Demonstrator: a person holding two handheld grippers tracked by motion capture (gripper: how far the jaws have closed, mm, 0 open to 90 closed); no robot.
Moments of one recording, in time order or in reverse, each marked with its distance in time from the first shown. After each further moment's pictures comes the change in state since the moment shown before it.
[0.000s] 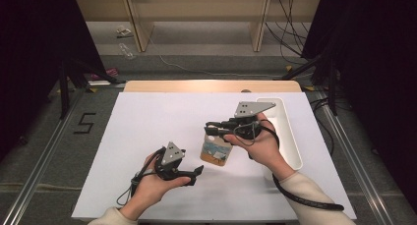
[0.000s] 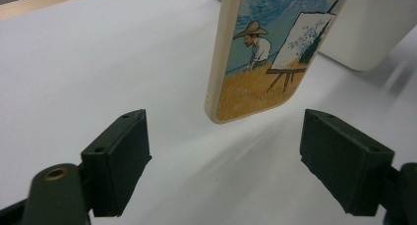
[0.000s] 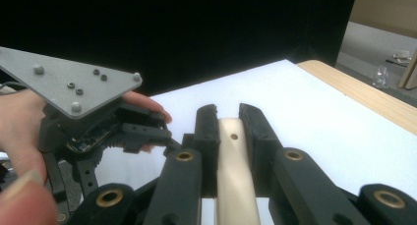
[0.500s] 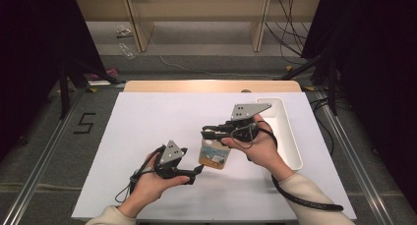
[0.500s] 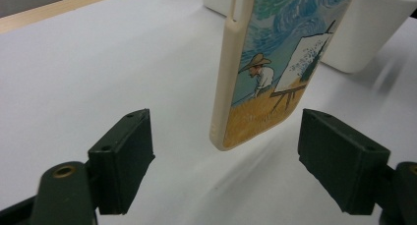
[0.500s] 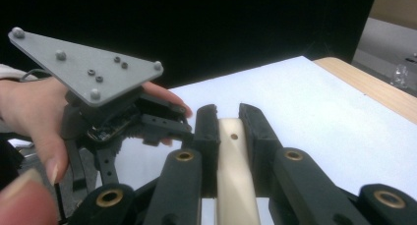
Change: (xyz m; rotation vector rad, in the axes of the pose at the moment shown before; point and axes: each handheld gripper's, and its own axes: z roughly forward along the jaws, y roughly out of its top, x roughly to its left) left arm 0.003 0.002 0.001 -0.021 -0.041 0.045; right arm 0.007 0.001 0.006 0.029 0.050 -0.023
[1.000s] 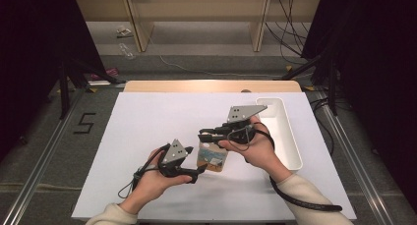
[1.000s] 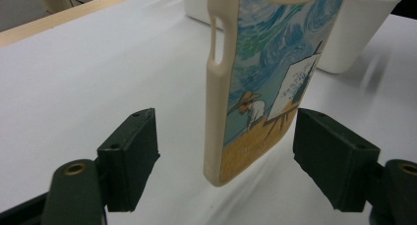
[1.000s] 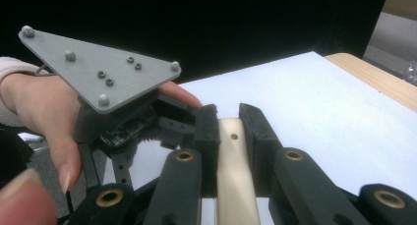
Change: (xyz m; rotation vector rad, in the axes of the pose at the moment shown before) left arm 0.001 0.004 0.010 -0.024 -0.064 0.067; right arm 0.004 -0.001 0.007 0.018 0.026 0.001
